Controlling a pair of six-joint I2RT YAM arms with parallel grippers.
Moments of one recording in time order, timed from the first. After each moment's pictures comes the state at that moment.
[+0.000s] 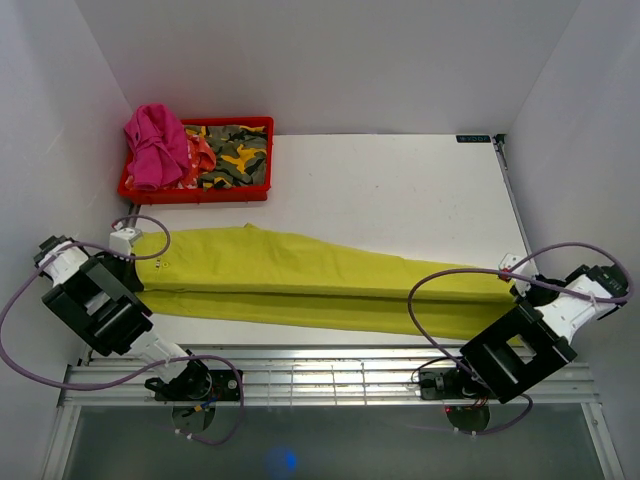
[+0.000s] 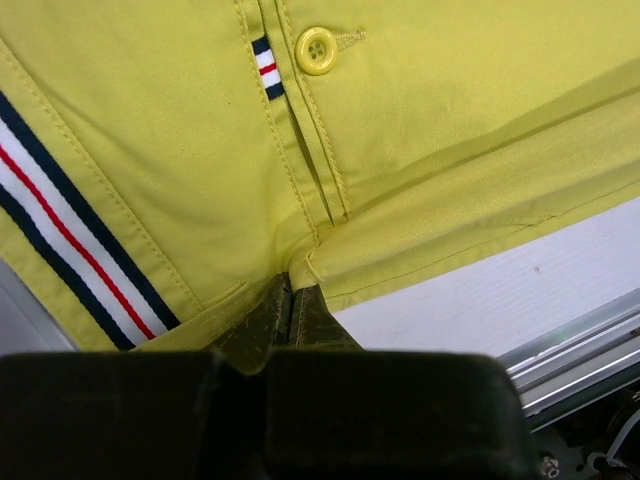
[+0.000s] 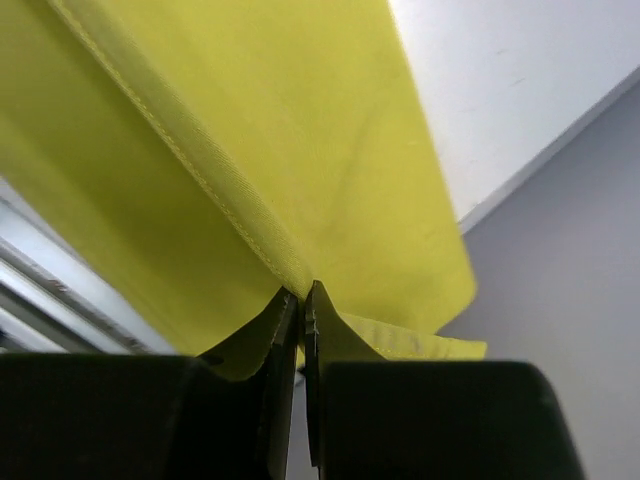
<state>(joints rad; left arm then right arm) 0.86 1.63 1.09 -0.98 0.56 1.24 -0.95 1.18 0.88 -1.10 -0.62 -1.99</state>
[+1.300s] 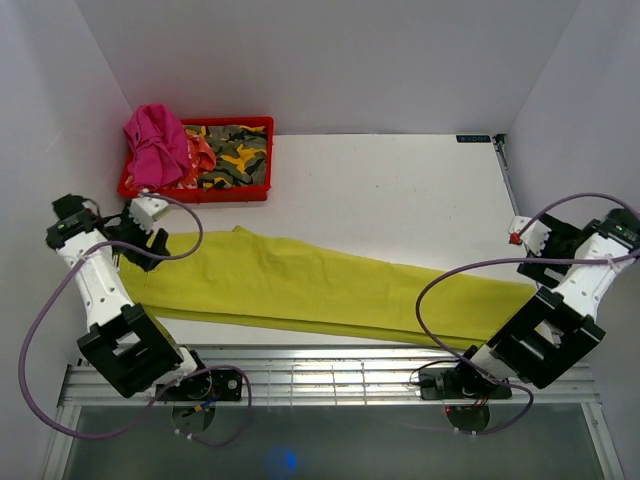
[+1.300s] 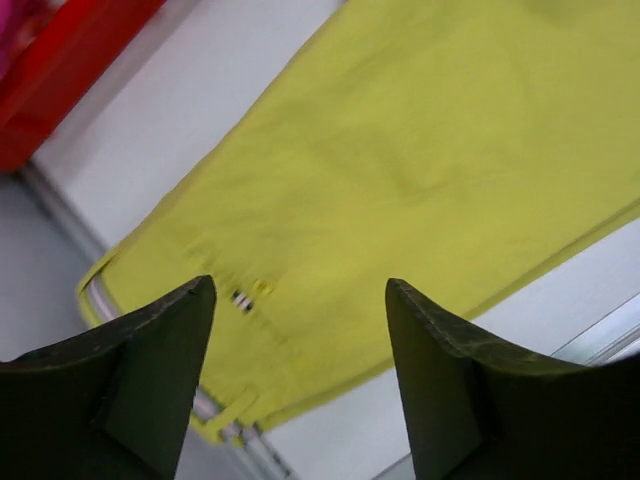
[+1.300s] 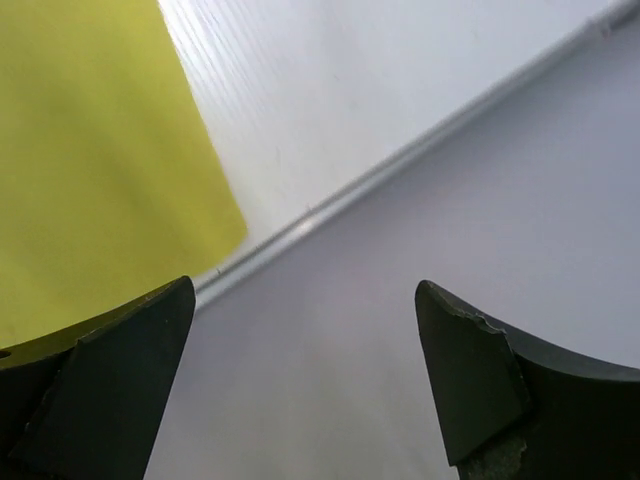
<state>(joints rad) 0.72 1.30 1.25 -1.15 0.76 1.36 -0.84 1.32 1.17 -1.08 -0.56 -1.97</state>
